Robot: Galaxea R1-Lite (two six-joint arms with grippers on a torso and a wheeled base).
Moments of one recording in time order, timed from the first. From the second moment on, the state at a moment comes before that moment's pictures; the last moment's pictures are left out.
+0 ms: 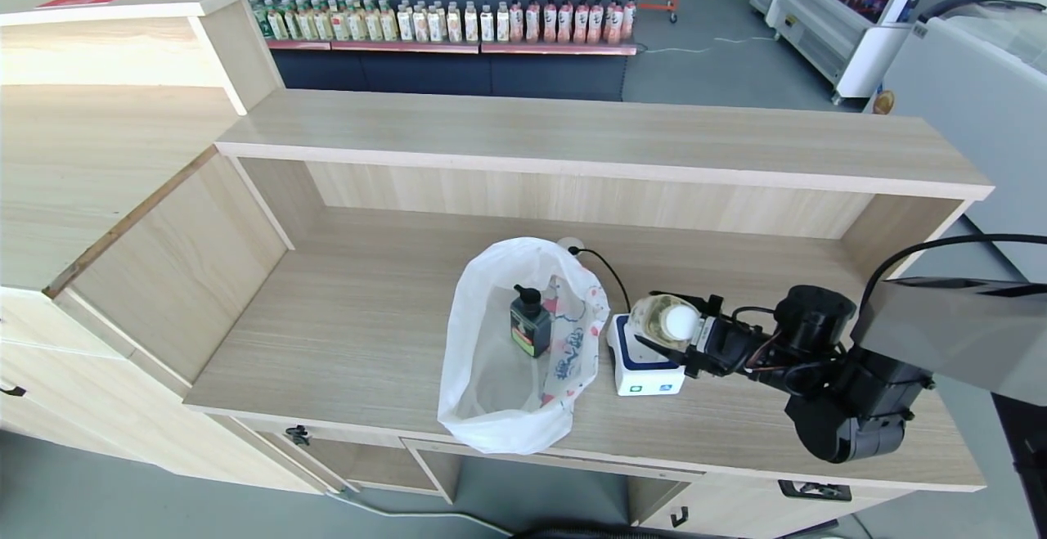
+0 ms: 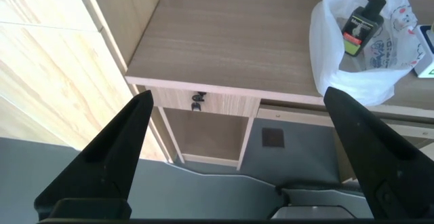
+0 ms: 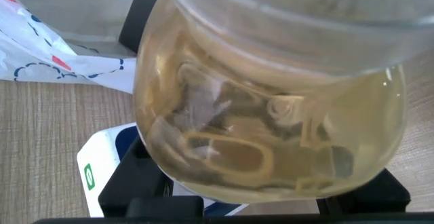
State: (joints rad) left arm 0.00 0.00 0.00 0.00 0.00 0.00; right arm 0.16 2.38 -0.82 -1.57 0.78 -0.94
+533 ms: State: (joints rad) left arm 0.00 0.00 0.00 0.00 0.00 0.00; right arm 0.16 2.39 -0.83 -1.57 0.78 -0.95
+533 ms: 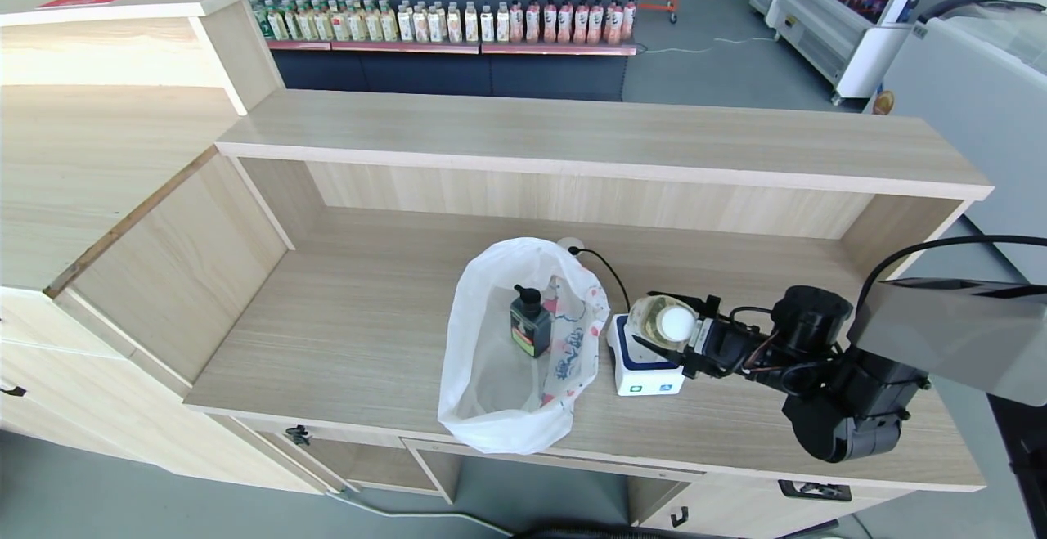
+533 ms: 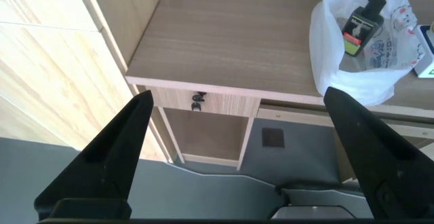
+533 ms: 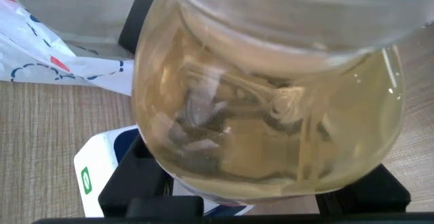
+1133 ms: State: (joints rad) left arm 0.00 0.00 0.00 0.00 0.00 0.00; right arm 0.16 2.40 -0.85 -1.57 0.78 -0.96
